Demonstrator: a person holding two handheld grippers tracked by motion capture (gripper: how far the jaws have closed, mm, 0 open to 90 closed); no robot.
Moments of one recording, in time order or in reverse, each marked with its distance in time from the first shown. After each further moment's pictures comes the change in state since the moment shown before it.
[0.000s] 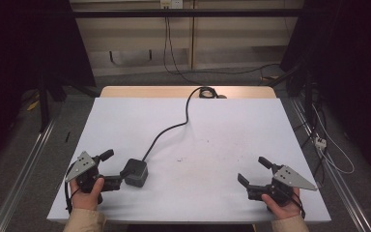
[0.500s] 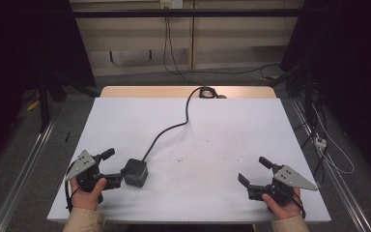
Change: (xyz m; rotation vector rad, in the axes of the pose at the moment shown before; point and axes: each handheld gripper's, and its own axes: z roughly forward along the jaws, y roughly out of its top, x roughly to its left) left arm 0.000 0.004 0.002 0.003 0.001 0.006; right arm 0.000 0.000 -0.001 0.001 -0.005 0.004
